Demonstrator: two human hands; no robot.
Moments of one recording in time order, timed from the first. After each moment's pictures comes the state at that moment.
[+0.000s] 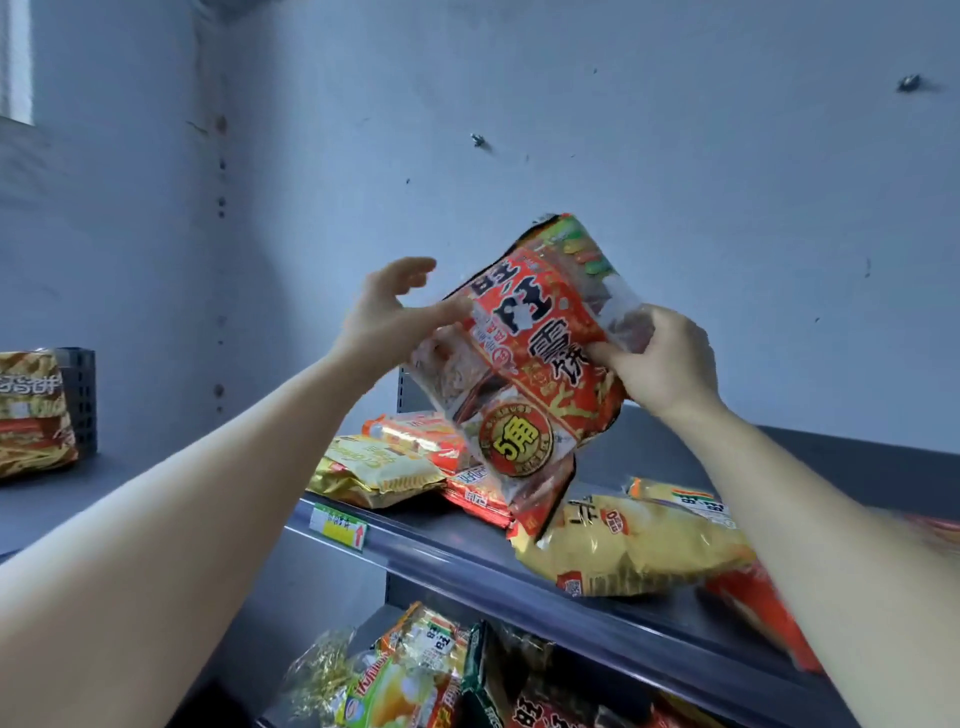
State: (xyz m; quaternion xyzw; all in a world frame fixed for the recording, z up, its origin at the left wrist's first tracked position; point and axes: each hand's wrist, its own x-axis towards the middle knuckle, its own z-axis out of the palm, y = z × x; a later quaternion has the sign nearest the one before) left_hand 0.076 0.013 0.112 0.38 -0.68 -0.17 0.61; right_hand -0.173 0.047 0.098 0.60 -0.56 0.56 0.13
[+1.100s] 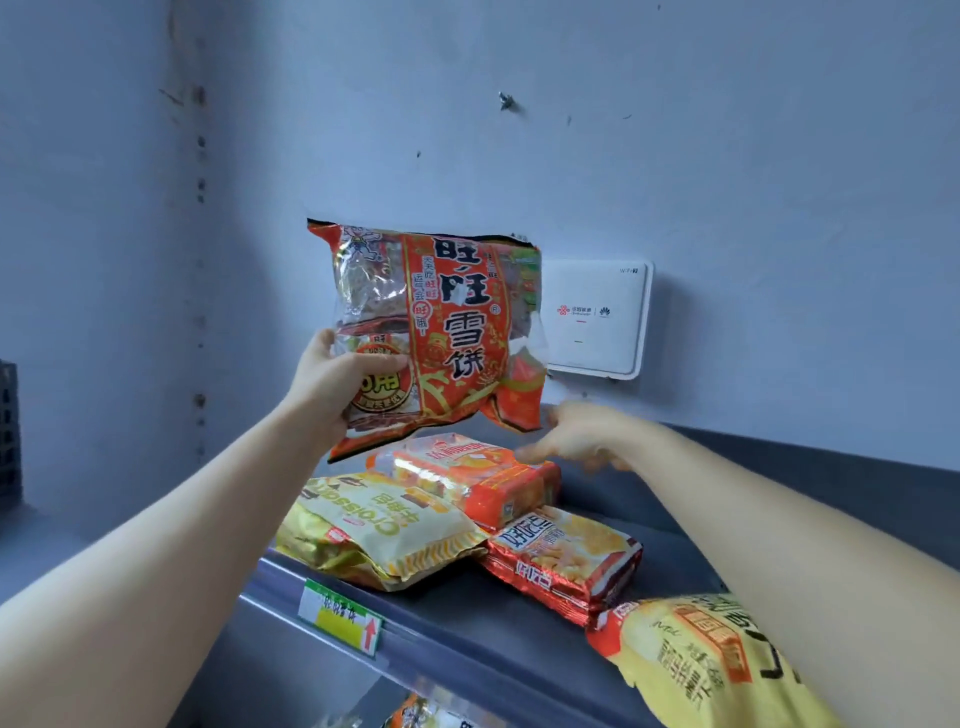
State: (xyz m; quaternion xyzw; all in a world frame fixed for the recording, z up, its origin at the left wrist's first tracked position) left_hand 0.133 -0.148 0.071 0.34 -0.48 -0.45 0.67; right_hand -0.102 -0.128 0.070 0.67 -0.70 0.18 -0.17
